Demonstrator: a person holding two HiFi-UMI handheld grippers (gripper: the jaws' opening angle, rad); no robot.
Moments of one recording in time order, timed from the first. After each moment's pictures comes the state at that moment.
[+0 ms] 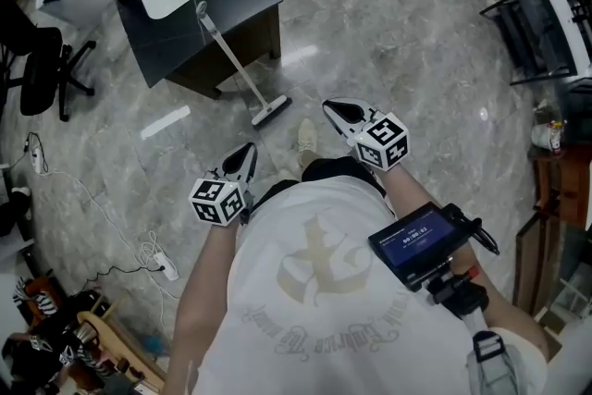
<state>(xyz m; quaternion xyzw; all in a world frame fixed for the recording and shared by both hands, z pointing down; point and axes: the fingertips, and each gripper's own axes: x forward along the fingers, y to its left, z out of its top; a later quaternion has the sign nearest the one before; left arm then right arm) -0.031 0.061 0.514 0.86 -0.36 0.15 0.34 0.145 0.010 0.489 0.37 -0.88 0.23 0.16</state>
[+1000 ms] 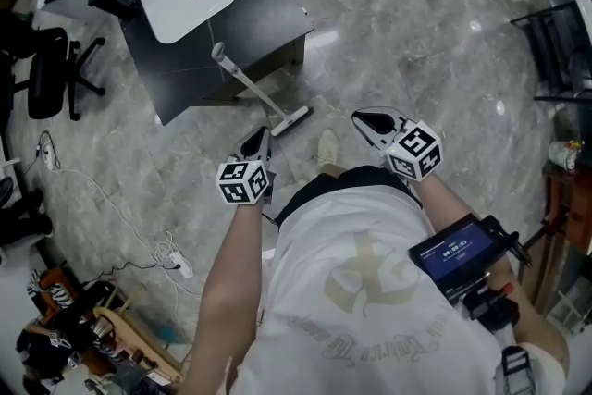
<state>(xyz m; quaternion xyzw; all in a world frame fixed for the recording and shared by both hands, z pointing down) -0.042 -0.104 0.596 0.80 -0.45 0.18 0.36 0.158 -0.099 0.526 0.31 -0.89 0.26 0.22</state>
